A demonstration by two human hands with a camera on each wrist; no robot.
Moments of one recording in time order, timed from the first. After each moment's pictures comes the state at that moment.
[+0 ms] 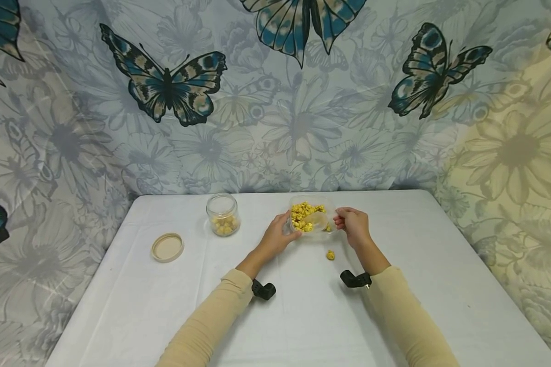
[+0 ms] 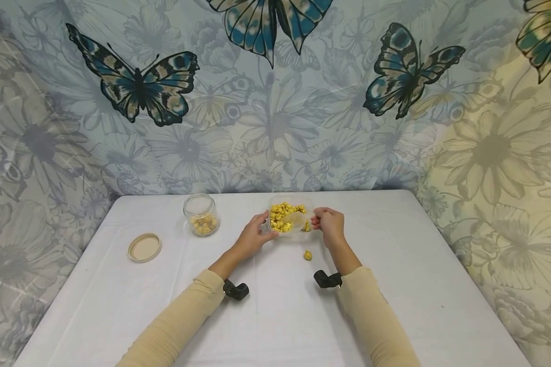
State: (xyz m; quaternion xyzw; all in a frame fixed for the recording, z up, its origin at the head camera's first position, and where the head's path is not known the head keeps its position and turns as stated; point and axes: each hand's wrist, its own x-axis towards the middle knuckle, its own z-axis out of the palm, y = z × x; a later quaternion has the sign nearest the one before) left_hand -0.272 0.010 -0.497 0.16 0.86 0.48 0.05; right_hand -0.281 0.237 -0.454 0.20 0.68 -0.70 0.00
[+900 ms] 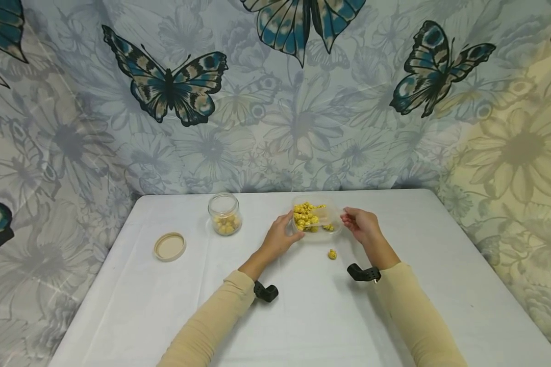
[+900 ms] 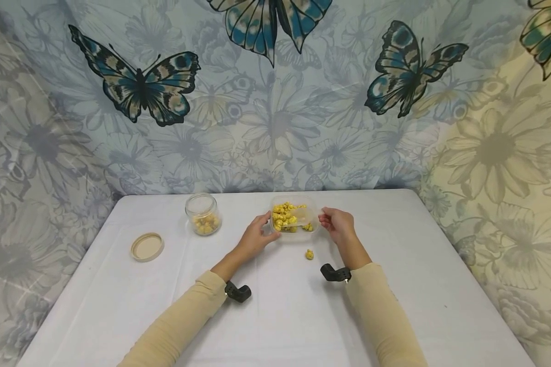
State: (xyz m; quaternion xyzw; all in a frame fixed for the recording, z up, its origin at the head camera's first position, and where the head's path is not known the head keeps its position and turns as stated) left_hand -0.265 0.014 -0.492 0.15 0.87 0.47 0.04; right_hand -0.283 0.260 -0.439 0.25 0.56 -0.78 0.09
